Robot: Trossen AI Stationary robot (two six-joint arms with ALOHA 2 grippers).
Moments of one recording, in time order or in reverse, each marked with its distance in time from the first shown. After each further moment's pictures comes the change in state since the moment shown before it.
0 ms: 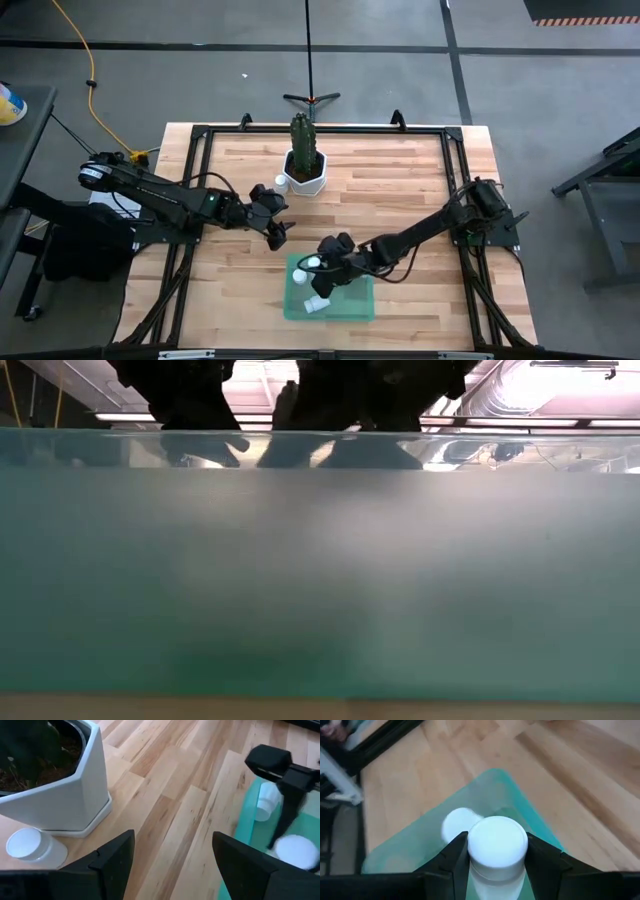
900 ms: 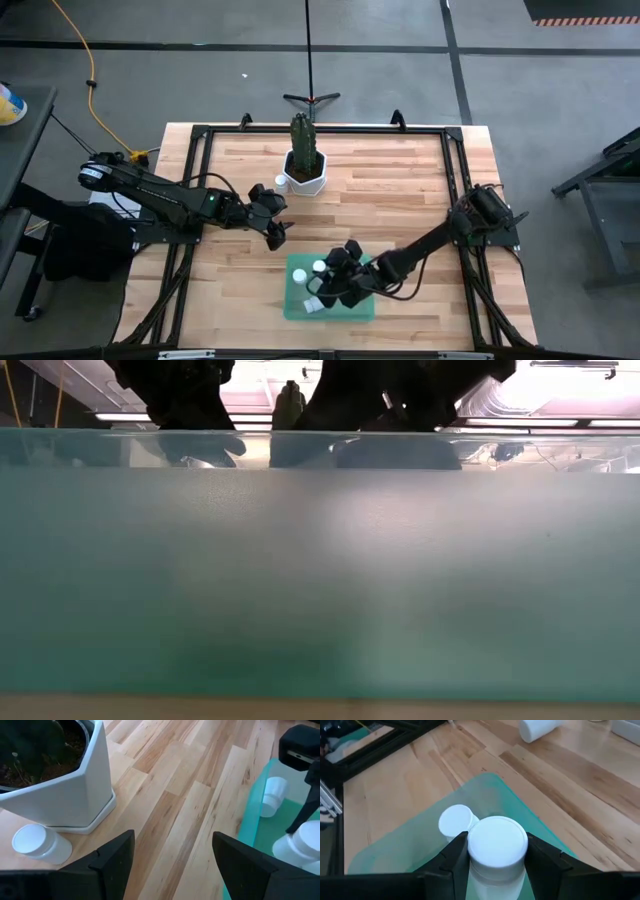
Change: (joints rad) left arm 0.000 0.000 0.000 -0.025 -0.003 0.000; right arm 0.110 0.018 0.000 -0.020 0.272 0.039
